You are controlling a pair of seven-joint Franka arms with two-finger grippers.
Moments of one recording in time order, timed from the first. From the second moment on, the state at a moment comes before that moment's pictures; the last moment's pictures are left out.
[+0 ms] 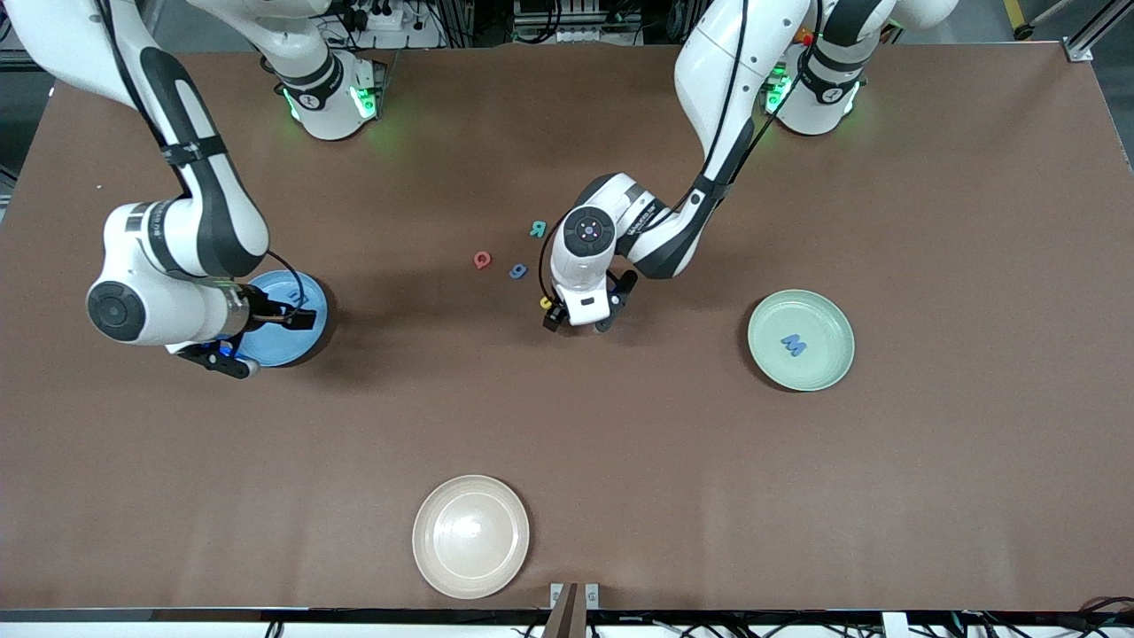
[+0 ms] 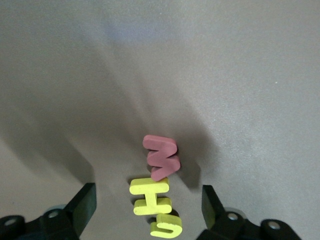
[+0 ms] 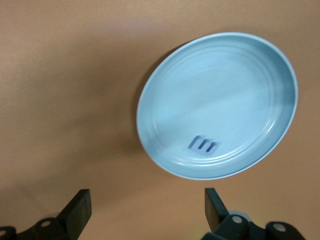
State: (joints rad) left arm -0.80 0.79 -0.04 -1.57 -0.18 2.40 -1.76; right arm -0.06 0.35 0.13 -1.94 0.03 1.93 0.45
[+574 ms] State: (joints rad) left arm -0.81 0.81 -0.04 -1.57 -0.18 2.42 -1.76; right arm 0.04 0.35 0.13 -1.87 0.03 1.93 0.57
